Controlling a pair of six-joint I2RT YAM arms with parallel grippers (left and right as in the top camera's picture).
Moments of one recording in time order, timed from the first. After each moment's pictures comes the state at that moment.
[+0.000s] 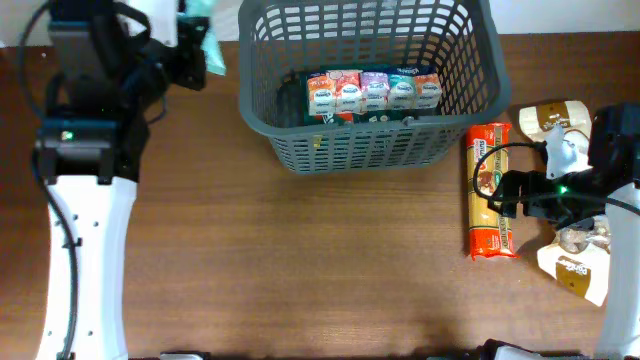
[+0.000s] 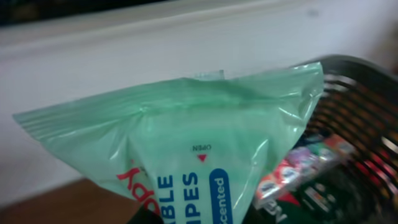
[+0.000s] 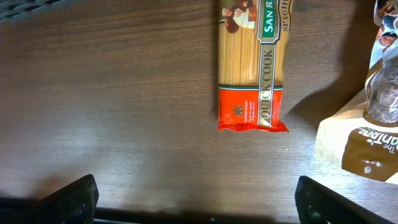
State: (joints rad) left arm -0.05 1.51 1.78 -0.63 0.31 0.15; right arm -0.32 1.41 1.43 -1.47 -0.26 -0.16
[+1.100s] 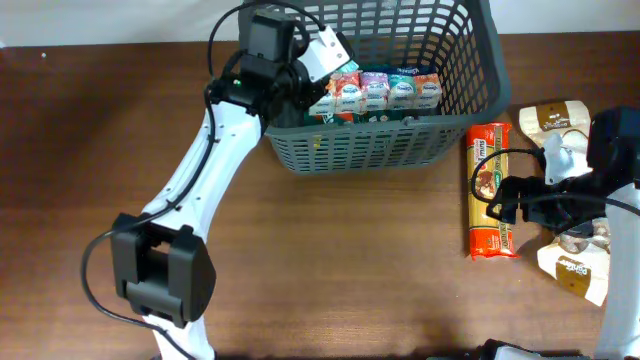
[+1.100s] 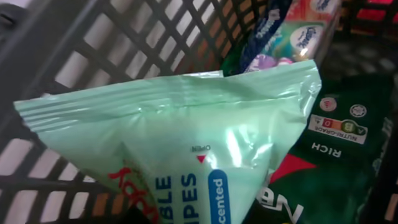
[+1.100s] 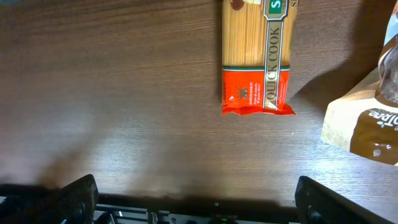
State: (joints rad) left arm -0.35 1.96 1.78 -0.49 0.24 0.68; right arm -0.32 1.41 1.43 -1.52 -0.26 -0.16
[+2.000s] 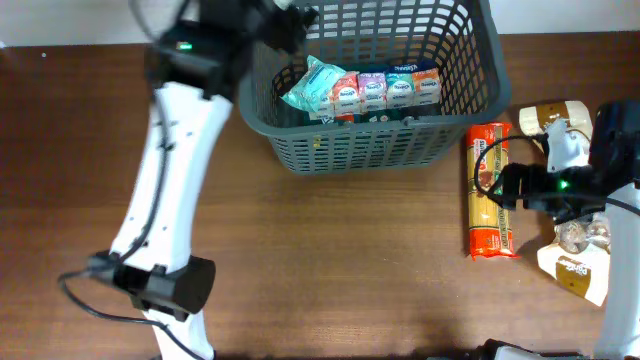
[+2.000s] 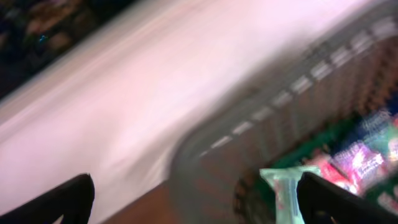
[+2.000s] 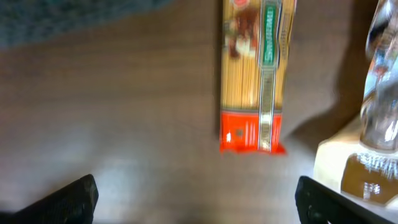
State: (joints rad) left arm -0.30 1.99 2.48 -0.93 -0.08 0.35; right arm -0.32 1.41 1.43 -1.38 -0.29 -0.16
